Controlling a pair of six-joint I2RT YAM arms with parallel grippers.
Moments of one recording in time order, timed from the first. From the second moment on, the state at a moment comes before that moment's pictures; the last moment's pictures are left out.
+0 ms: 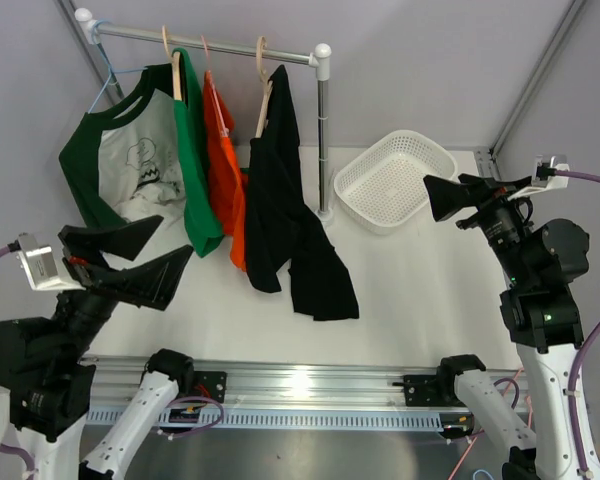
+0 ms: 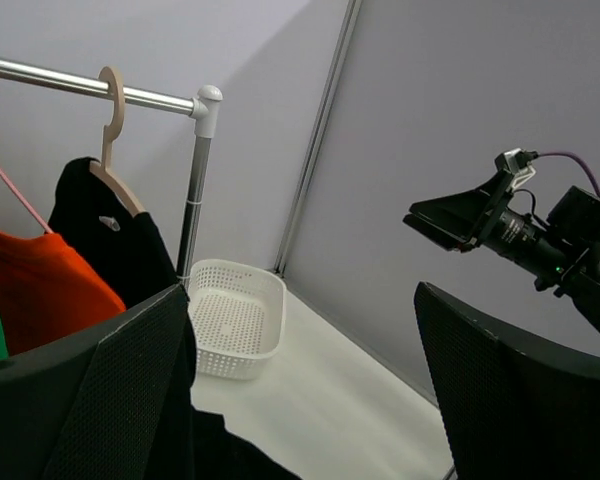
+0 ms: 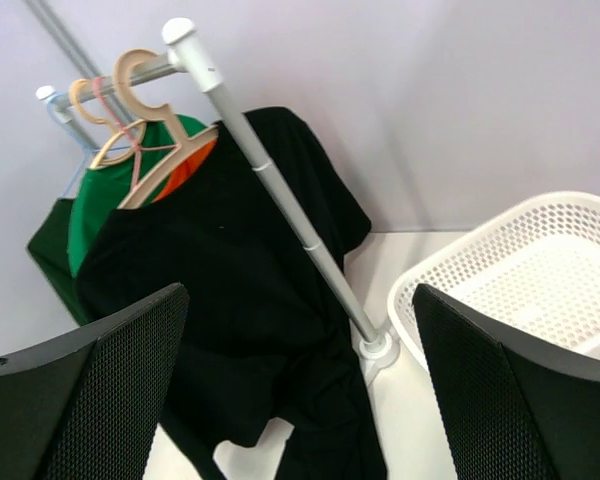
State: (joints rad) left arm -0.28 0.40 1.19 -0.32 0.36 -0.49; right arm 0.14 0.72 1.16 -0.24 -0.24 0.47
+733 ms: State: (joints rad) left arm -0.31 1.48 2.20 -0.59 0.20 -0.29; right arm 0.14 0.72 1.14 -0.32 -0.16 0.45
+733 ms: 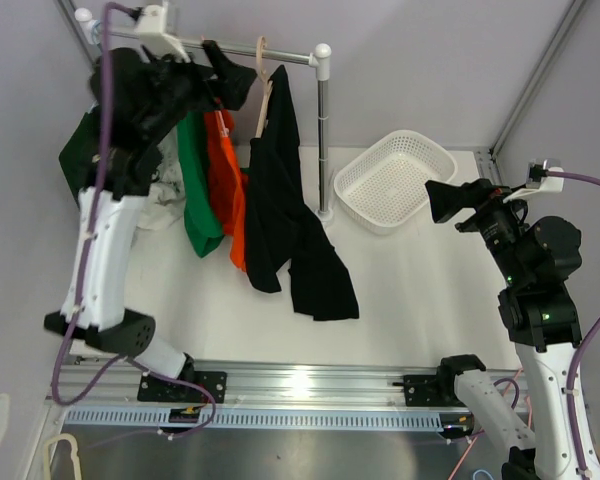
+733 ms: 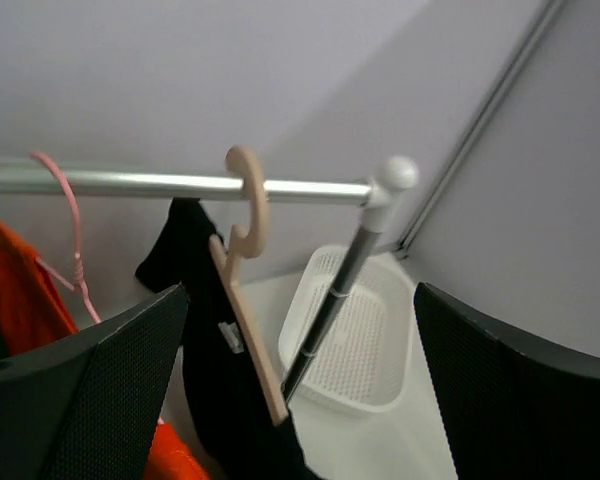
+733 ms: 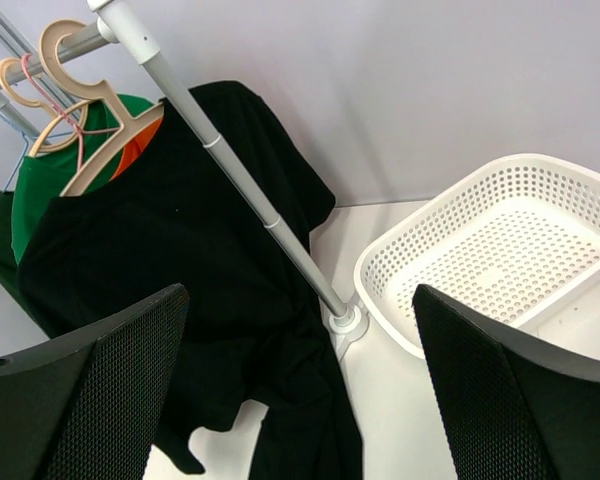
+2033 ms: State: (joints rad) left arm -0.53 1.88 2.25 -0.54 -0.38 -0.03; right arm 0.14 0.71 1.11 -0.34 -0.15 0.44
